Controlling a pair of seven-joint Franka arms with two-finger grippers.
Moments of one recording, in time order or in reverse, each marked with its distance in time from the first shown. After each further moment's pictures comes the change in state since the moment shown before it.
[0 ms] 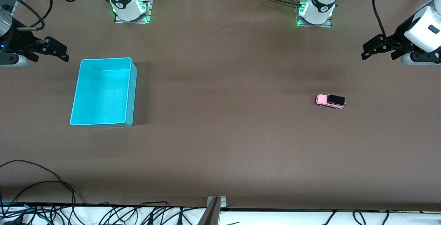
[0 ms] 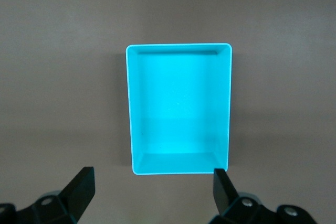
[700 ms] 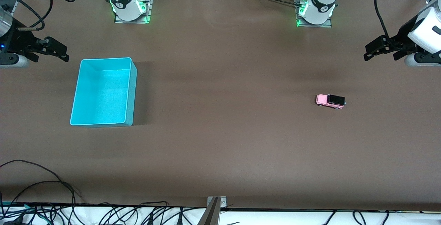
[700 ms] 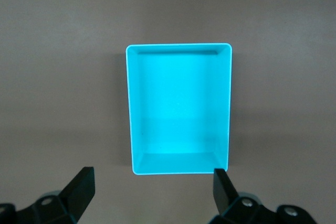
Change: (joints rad) left arm 0.007 0.005 0.004 0.009 0.000 -0.001 0.000; right arm 0.000 0.000 0.000 0.000 0.000 0.000 0.000
